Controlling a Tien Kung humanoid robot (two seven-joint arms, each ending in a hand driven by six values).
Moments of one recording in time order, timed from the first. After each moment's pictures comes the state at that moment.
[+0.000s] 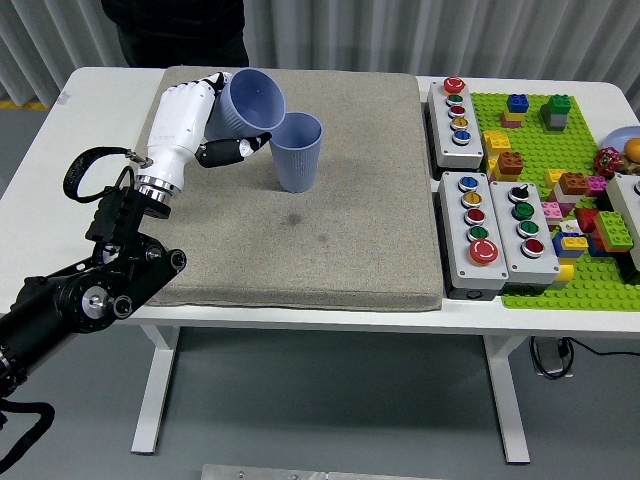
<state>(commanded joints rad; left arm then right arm) -0.68 0.21 -0.80 -0.86 1.76 0.65 -0.15 0.23 -0.09 1.93 0.22 -1.15 -0.33 -0.35</state>
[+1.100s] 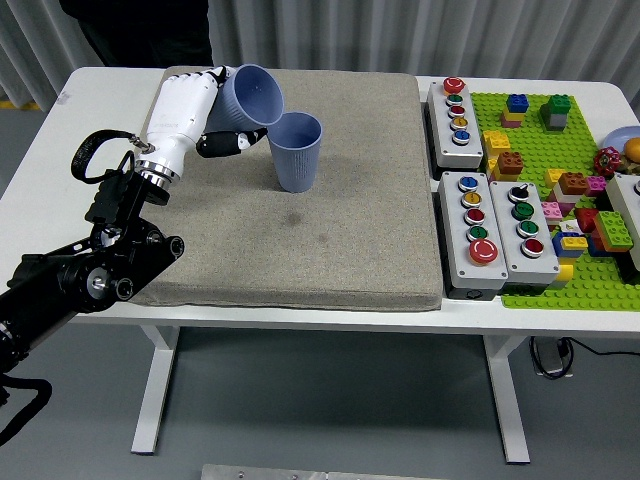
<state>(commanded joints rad) -0.79 0.22 -0.69 -0.74 1.72 0.65 -0.12 0.23 -0.09 1.93 0.22 -1.16 -0.33 -0.35</state>
